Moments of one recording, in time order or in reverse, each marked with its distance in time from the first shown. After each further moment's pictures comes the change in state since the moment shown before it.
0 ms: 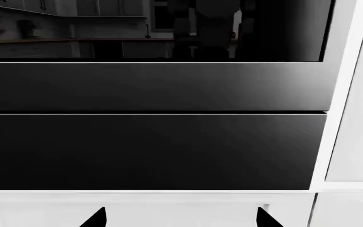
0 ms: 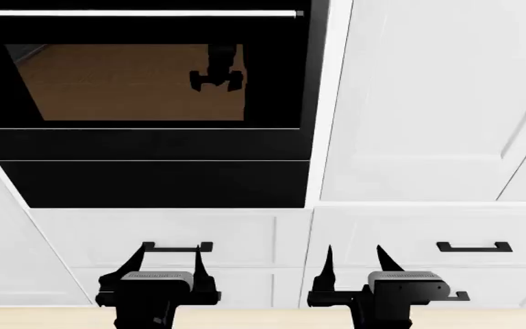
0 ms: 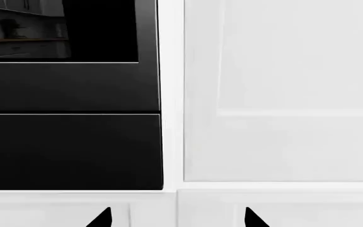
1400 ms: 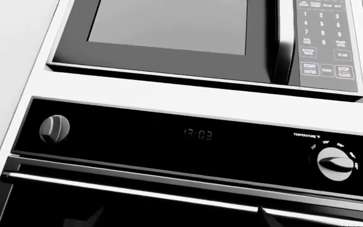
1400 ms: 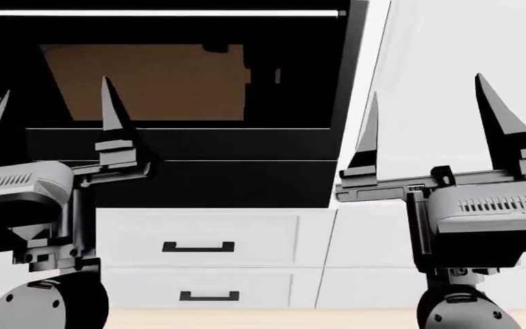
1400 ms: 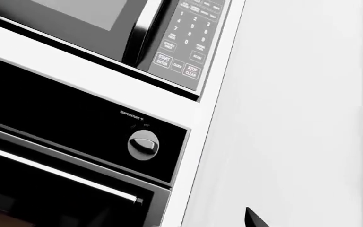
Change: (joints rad) left arm -0.316 -0.119 -0.015 0.679 -0.205 -0.303 -0.199; right arm 0.315 0.224 -0.180 -0.779 -0.240 0.417 0.102
